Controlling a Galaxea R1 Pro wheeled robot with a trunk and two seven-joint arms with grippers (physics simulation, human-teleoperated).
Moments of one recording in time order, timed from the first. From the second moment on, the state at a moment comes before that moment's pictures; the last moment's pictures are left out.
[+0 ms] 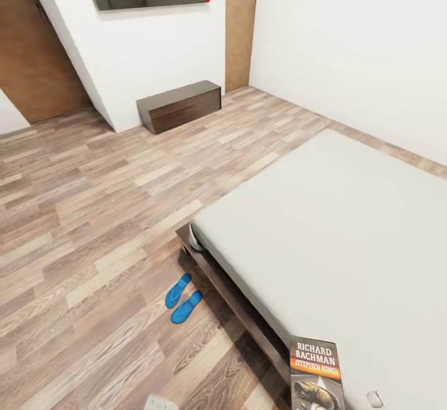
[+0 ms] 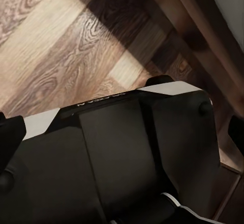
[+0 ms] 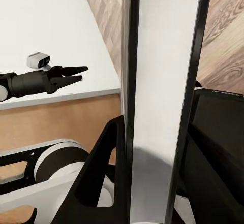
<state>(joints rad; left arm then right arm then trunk) -0.19 0.02 -0.03 -0.56 -0.01 0.04 -0.50 -0.36 -0.43 0.08 -0.21 -0.32 0.10 1.45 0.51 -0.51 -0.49</state>
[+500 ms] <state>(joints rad) -0.19 0.02 -0.03 -0.56 -0.01 0.04 -0.50 -0.36 -0.43 0.08 -0.21 -0.32 0.10 1.45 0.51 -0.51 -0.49</state>
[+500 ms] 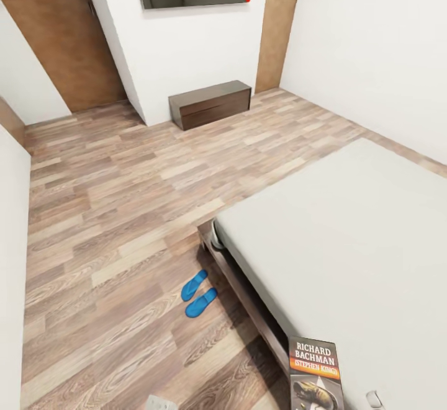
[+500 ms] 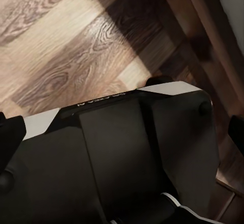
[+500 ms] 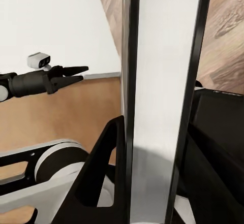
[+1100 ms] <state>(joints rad) -0.19 0.02 -0.03 -0.55 -0.01 0.04 -0.50 -0.36 -0.43 0.08 -0.21 -0.32 0.10 1.37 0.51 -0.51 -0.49</state>
